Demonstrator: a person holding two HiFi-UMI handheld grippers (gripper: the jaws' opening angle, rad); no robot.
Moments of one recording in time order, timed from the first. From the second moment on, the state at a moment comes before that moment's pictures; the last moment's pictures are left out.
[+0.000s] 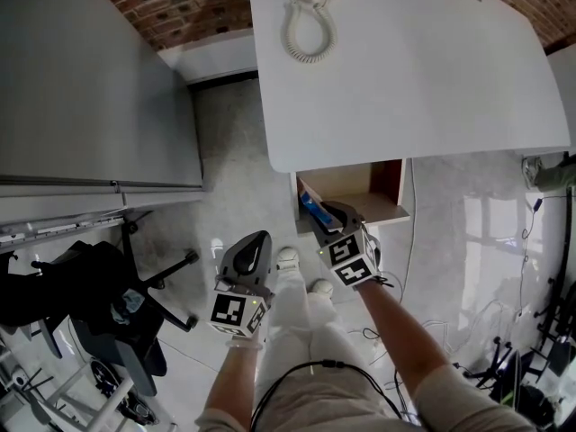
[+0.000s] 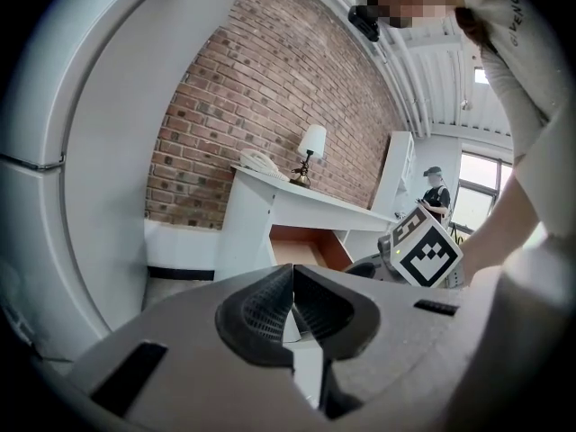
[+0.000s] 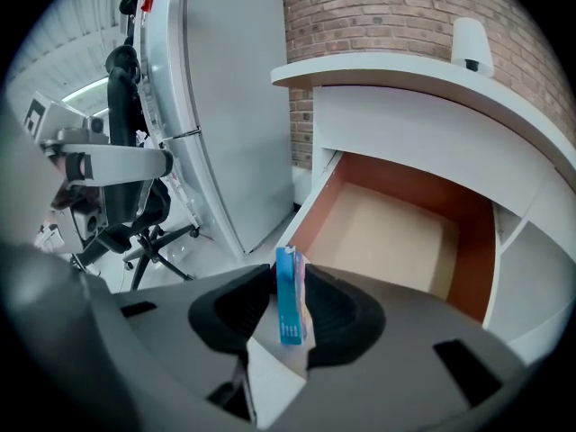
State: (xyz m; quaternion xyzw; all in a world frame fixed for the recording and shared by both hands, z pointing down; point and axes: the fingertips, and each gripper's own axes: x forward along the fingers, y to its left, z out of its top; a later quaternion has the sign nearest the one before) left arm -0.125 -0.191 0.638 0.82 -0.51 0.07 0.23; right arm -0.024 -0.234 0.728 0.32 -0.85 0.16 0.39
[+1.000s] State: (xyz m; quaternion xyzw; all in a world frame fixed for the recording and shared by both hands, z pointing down) left arm -0.100 -0.186 0.570 0.83 -0.52 0.05 0.19; right arm 0.010 -0.213 0.627 0.33 -0.87 0.08 0.35
